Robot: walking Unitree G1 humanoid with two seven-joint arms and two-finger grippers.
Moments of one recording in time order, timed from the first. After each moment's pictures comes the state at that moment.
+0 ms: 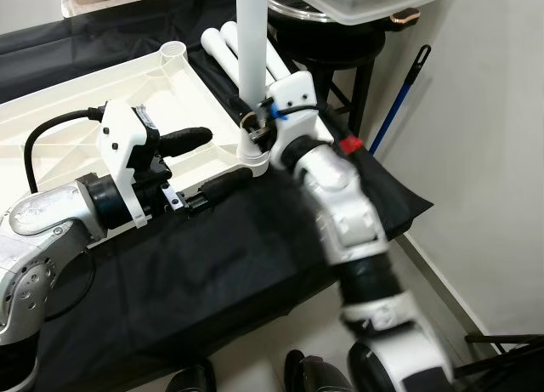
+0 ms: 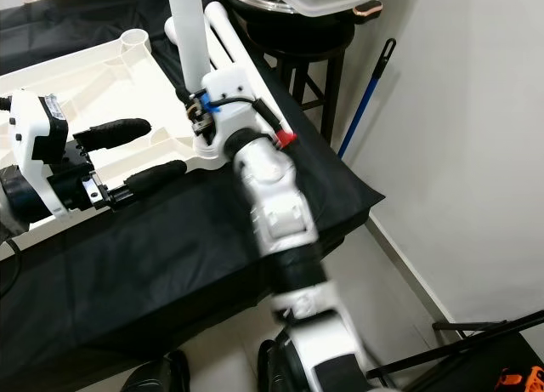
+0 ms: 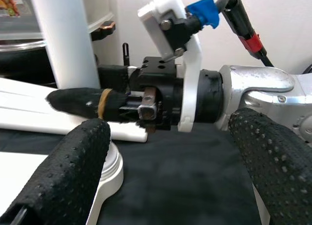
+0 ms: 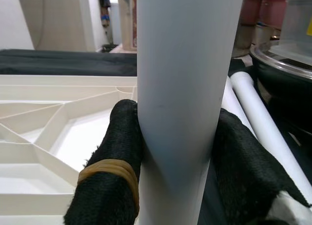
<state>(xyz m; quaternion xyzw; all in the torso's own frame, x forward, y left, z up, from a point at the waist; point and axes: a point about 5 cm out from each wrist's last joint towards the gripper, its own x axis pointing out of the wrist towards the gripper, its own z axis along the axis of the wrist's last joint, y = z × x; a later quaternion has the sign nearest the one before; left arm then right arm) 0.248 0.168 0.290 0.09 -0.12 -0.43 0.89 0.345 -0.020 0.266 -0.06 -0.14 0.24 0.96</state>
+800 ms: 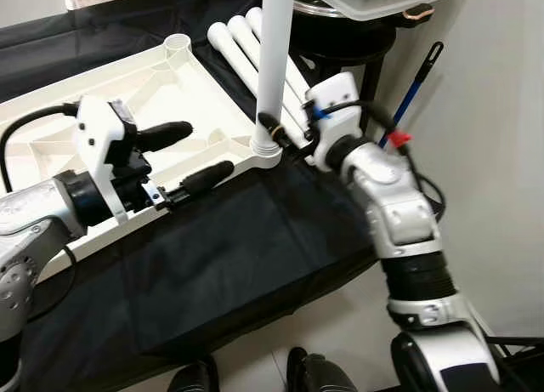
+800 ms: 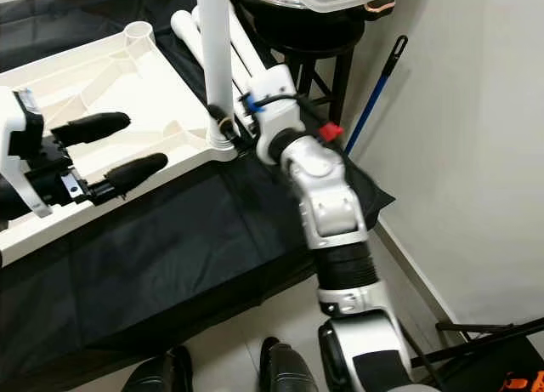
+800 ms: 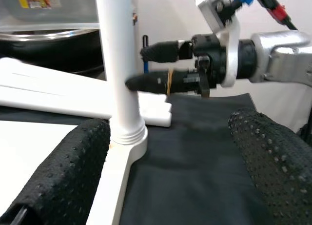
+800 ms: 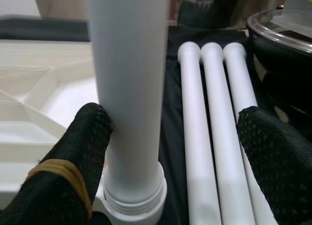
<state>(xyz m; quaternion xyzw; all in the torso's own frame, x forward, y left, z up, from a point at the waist) 0.245 0.189 0.292 0.10 -0.12 -0.41 0.90 0.357 -0.101 0.276 -0.07 -0.11 0.29 0.95</state>
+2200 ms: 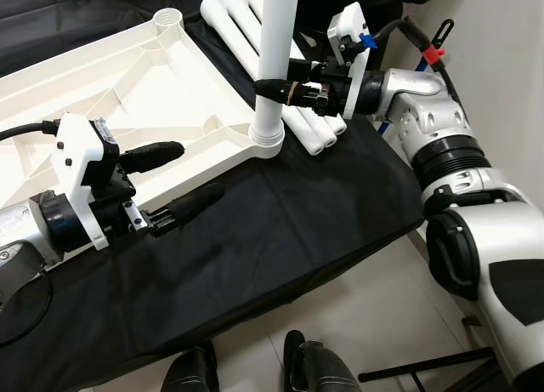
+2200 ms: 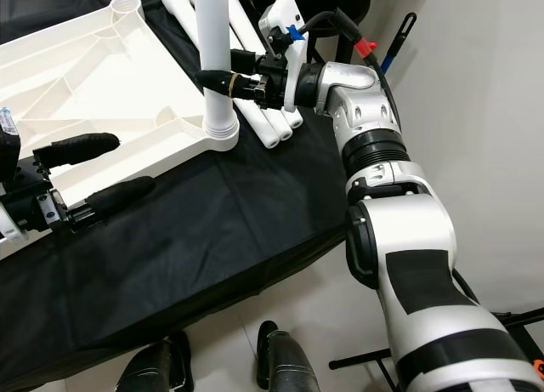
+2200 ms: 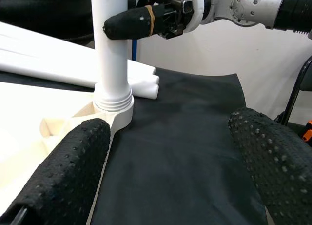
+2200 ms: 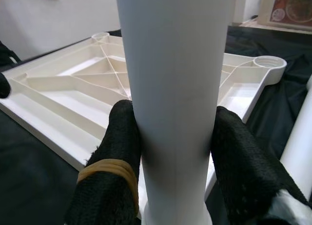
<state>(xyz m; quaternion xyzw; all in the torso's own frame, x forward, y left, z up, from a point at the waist) 0.222 0.192 0.291 0.10 -0.09 -0.42 0.90 0.395 -0.113 0.331 -0.12 -0.11 0.55 0.82</state>
